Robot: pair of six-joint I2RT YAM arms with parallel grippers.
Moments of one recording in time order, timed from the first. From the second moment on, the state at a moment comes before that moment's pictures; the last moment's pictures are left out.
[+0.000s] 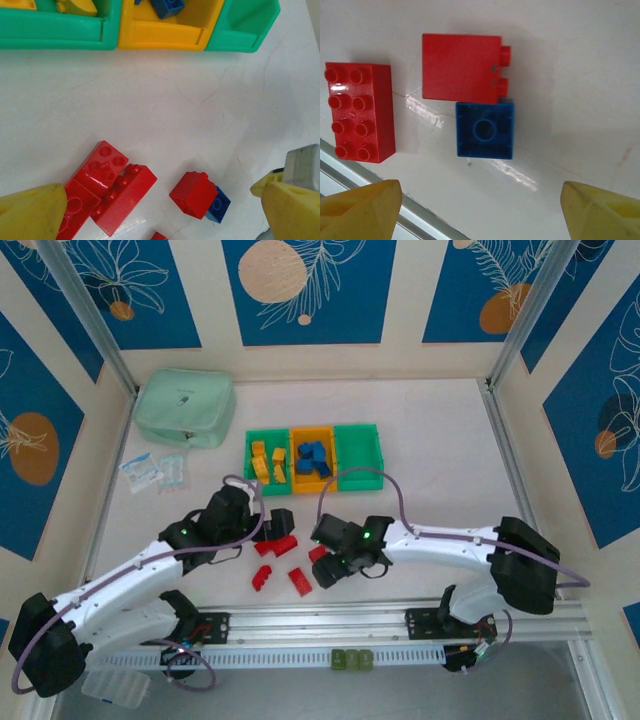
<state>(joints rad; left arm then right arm) -0.74 0.94 0.59 -0.38 0.06 -0.73 1.14 1.43 0.85 -0.71 0.02 0.56</state>
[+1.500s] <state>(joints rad) -0.73 0.95 0.64 -0.39 -0.02 -0.70 0.90 1.48 1.04 -0.76 0.08 0.51</state>
